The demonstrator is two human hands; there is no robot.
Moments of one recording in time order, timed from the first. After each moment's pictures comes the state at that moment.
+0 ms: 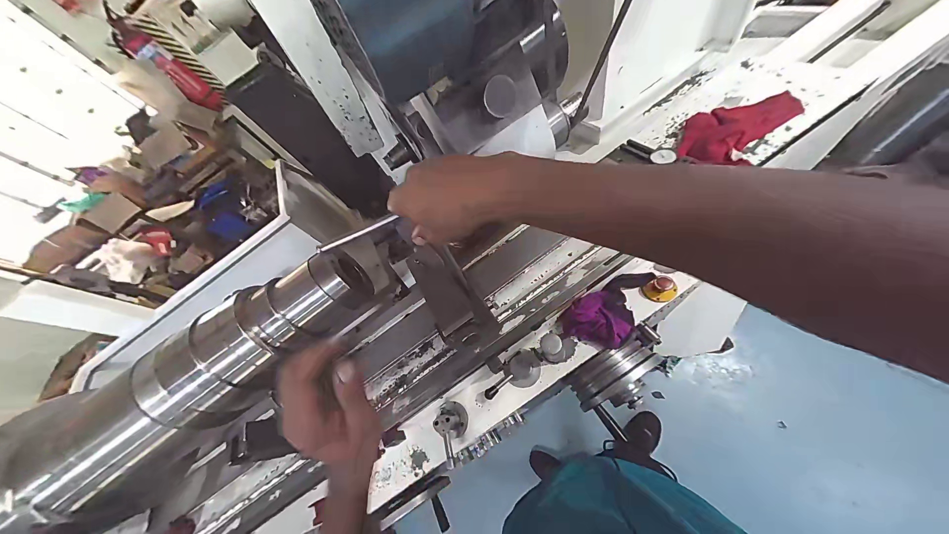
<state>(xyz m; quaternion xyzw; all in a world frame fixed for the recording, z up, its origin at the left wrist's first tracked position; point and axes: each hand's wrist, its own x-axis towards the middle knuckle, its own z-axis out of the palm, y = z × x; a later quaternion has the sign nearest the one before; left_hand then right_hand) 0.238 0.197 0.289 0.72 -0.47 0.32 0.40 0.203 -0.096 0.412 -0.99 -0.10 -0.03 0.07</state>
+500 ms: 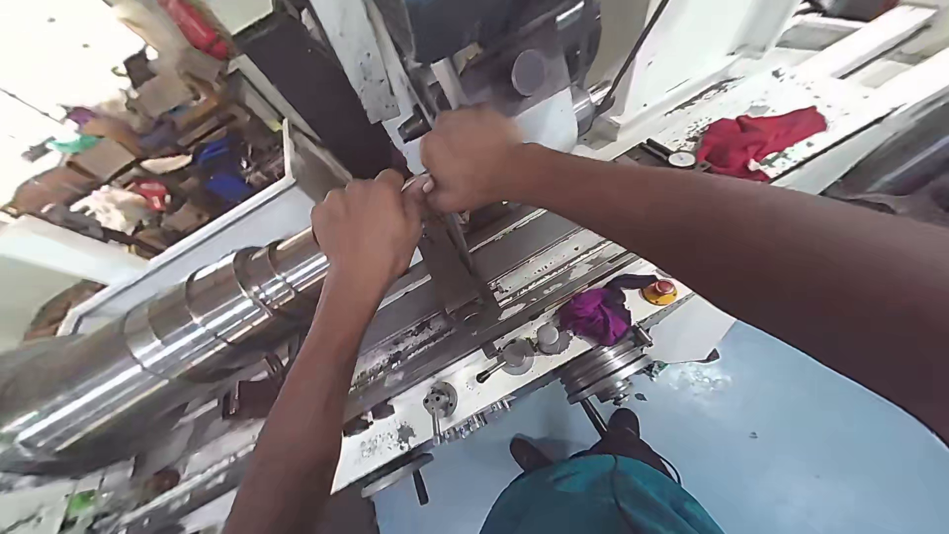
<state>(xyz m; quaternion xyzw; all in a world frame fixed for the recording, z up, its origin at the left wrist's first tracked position) 0.263 0.064 0.389 0.90 -0.39 0.18 0.01 0.217 -0.102 0.395 -0.99 0.01 -0.11 -0.01</state>
